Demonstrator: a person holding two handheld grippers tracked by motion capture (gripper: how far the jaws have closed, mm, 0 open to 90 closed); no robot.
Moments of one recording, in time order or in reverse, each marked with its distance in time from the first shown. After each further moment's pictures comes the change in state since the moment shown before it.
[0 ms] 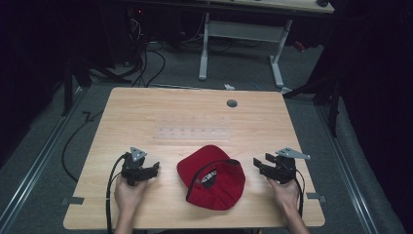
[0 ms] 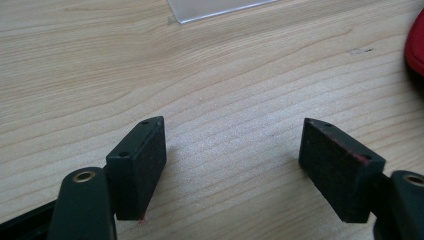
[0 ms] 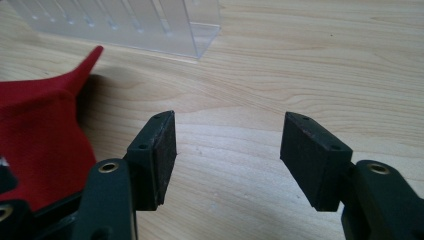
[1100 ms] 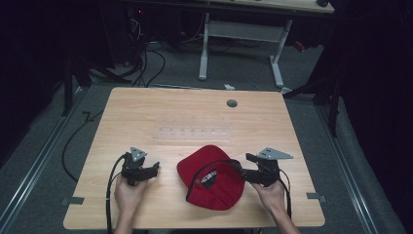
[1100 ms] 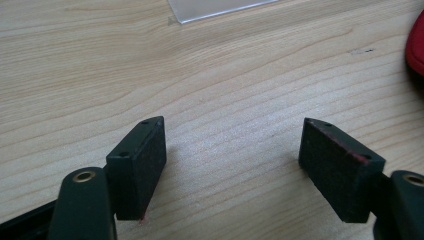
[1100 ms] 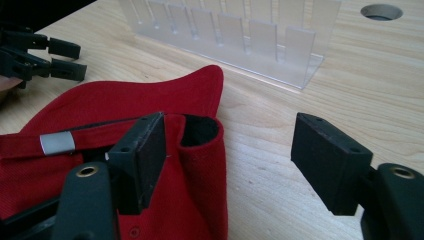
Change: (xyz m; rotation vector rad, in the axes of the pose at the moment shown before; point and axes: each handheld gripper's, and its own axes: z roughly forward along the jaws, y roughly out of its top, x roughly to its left) left arm 0.000 0.000 0.000 -0.001 0.002 -0.002; right arm 0.060 0.017 0.005 -0.010 0.177 -0.144
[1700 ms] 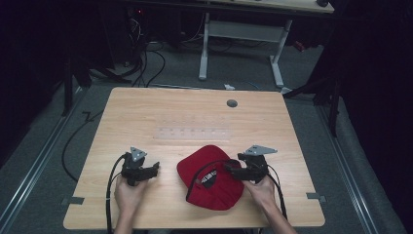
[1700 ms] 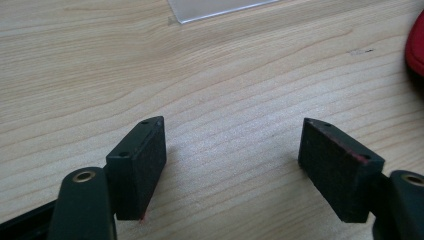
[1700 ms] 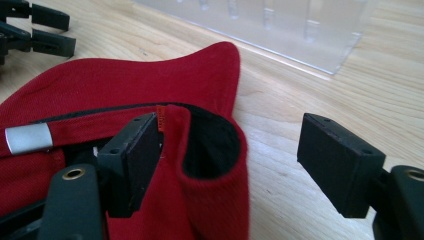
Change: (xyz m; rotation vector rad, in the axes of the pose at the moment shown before) left arm 0.000 0.000 0.000 0.000 0.000 -0.001; right arm 0.004 0.003 0.036 0.103 0.026 -0.022
